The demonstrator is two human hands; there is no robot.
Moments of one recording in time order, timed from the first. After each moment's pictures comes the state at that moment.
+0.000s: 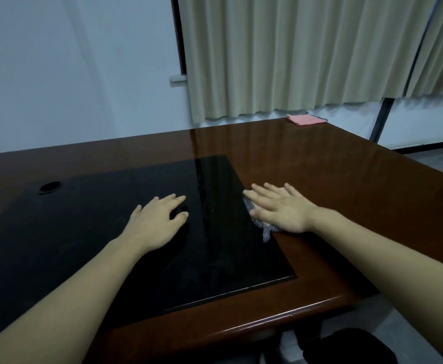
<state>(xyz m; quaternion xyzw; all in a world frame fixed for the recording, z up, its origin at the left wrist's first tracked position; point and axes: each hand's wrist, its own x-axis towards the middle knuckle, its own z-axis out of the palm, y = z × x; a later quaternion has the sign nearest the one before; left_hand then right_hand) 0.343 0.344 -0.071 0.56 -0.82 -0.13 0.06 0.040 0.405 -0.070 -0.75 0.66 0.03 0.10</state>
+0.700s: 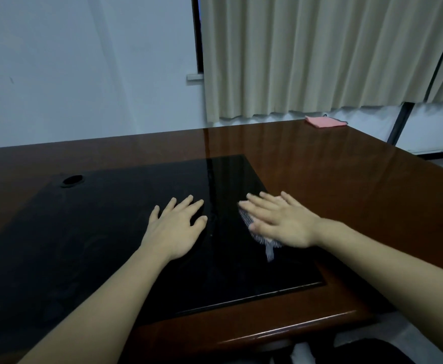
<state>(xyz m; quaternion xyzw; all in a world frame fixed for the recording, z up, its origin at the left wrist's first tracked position) 0.351 0.350 -0.088 0.57 -0.81 -0.11 0.07 0.088 0.407 -0.069 -0.78 0.61 0.03 0.11</state>
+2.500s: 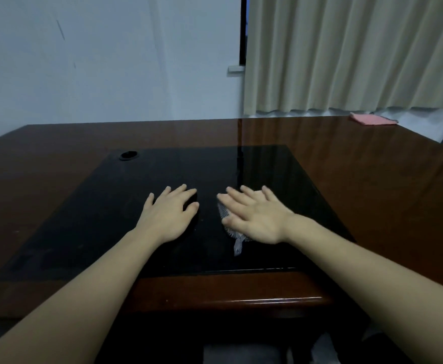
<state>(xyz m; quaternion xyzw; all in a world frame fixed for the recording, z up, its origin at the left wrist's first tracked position) 0.453 0.371 -0.087 0.62 -0.77 -0.11 0.10 0.229 0.409 -0.067 -0.82 0.57 0.05 0.08</state>
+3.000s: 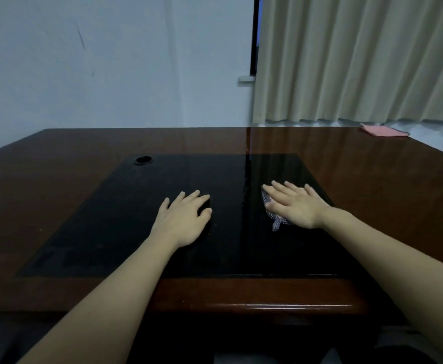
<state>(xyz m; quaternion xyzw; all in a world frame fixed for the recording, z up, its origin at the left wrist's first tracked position) 0.456 0.377 -0.086 0.62 -0.77 -0.10 0.10 0.173 0.372 -0.064 -0.76 0.65 0.05 0.08</state>
